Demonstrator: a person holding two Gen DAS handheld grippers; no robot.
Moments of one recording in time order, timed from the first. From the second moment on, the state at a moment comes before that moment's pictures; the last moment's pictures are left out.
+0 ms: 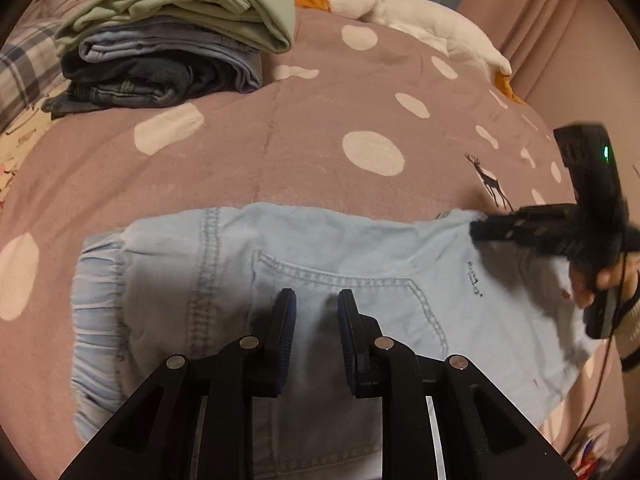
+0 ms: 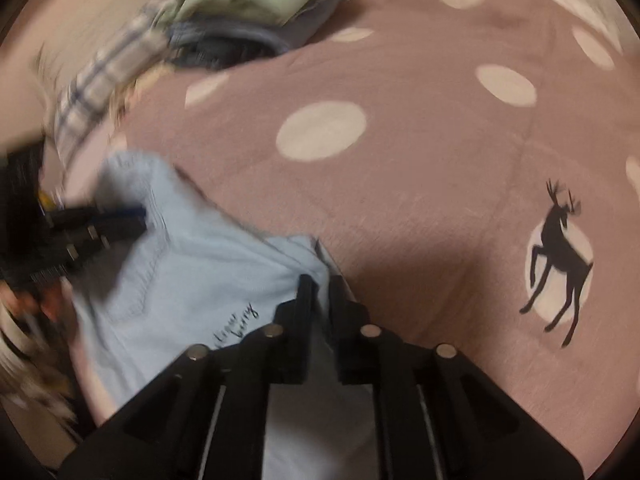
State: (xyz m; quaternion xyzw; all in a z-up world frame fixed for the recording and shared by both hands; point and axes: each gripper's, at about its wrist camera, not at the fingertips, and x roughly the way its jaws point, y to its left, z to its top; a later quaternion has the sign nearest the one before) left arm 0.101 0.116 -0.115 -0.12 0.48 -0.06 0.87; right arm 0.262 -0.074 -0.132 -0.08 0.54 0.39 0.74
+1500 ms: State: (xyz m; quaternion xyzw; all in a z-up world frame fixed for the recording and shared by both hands) left arm -0.003 0.002 -0.103 0.14 0.48 -0.23 0.83; right arm 0.050 -0.110 -0.116 -0.23 0.45 0.41 0.76
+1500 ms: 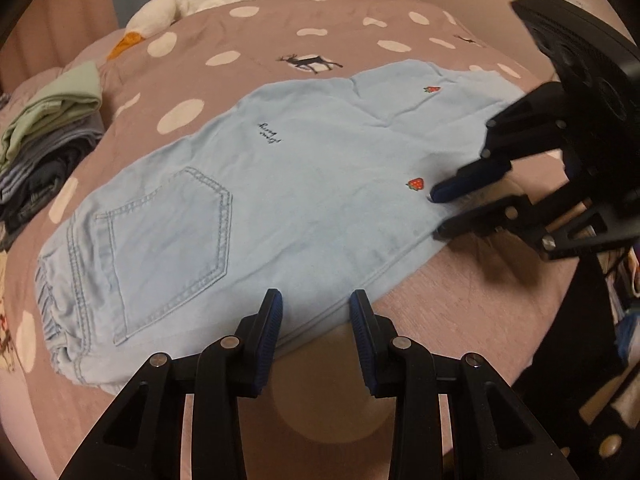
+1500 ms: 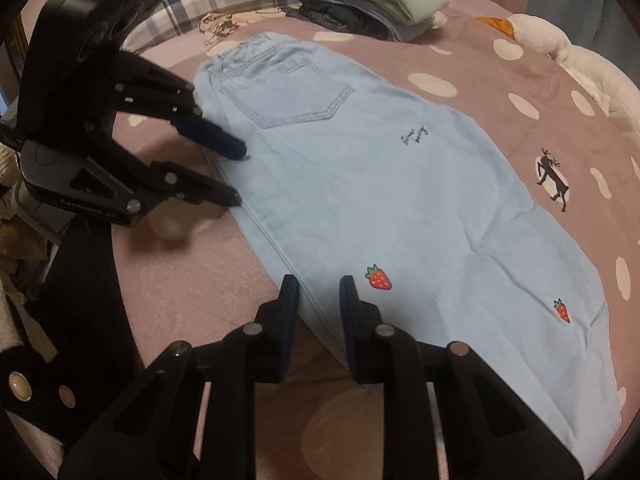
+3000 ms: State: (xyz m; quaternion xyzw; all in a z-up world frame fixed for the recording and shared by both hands) left arm 0.044 0.116 -0.122 -0.13 0.47 -0.07 0.87; right arm 0.100 -0.243 -0.131 0.04 0.47 0.24 0.85
